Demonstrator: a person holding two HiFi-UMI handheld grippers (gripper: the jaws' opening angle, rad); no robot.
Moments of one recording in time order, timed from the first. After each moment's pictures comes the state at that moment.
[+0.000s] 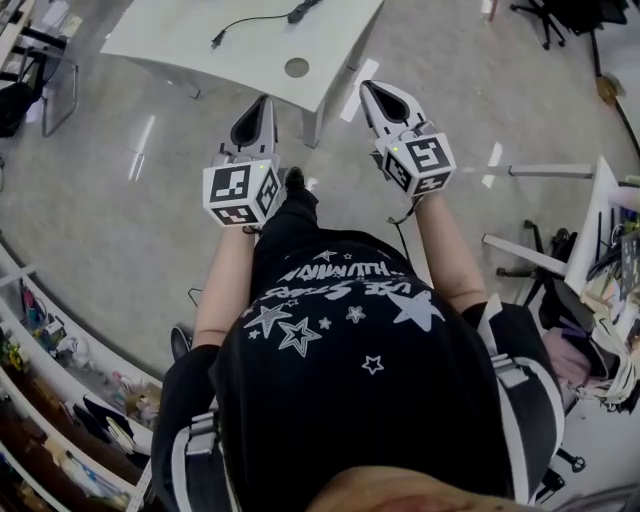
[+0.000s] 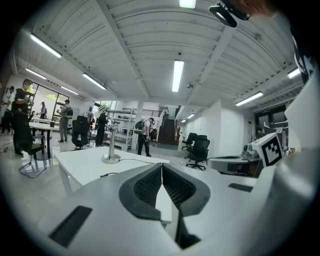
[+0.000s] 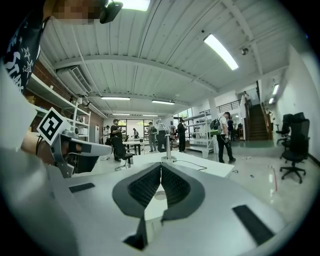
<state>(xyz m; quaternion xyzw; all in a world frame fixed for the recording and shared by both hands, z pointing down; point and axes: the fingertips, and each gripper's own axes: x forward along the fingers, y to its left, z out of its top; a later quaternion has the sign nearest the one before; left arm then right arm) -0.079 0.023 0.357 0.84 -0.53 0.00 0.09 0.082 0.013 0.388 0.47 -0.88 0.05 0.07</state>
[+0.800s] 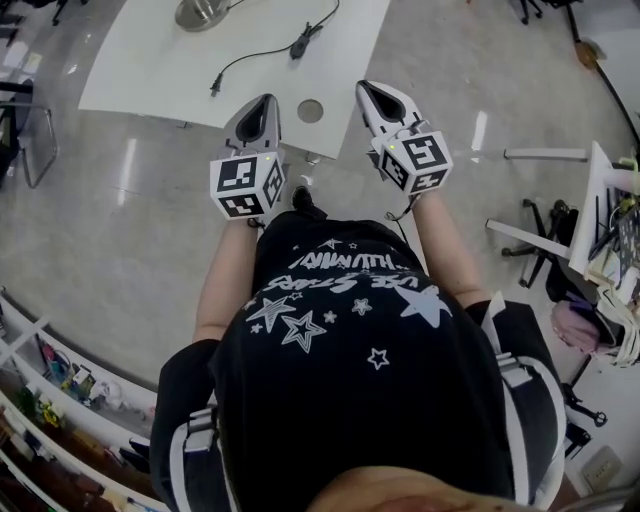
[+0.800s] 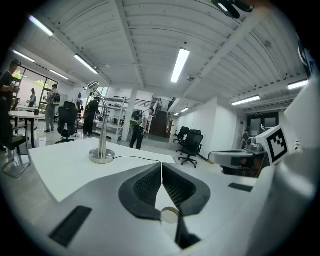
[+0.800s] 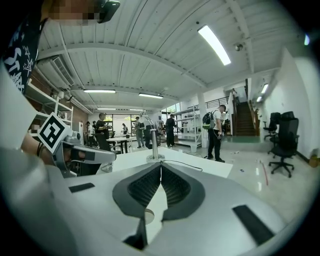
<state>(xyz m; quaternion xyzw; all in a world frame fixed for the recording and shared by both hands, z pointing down) -0.106 -0.135 0.391 0.87 -0.47 0.03 0.14 0.045 -0.115 0.400 0.53 -0.84 0.08 0.09</state>
